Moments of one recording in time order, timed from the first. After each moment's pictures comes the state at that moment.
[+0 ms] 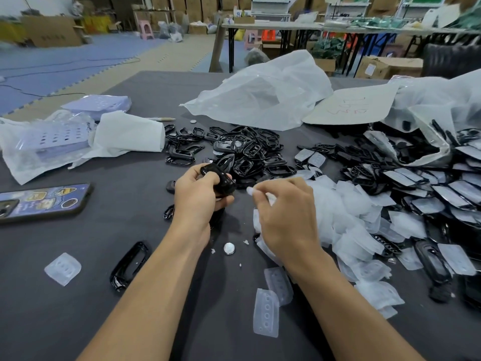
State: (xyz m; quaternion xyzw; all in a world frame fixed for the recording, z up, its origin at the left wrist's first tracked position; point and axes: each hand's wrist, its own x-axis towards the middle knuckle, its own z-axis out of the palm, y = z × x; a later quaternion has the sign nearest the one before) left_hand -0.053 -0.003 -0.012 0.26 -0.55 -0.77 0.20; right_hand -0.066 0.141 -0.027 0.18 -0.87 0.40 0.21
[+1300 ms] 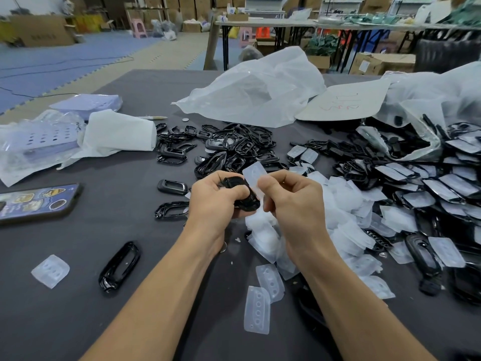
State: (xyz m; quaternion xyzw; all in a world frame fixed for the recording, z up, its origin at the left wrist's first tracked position) left_hand -0.047 0.028 -0.018 0.18 -0.61 -0.76 0.14; right_hand -0.064 0.155 -0.009 0.07 -0.68 0.73 0.01
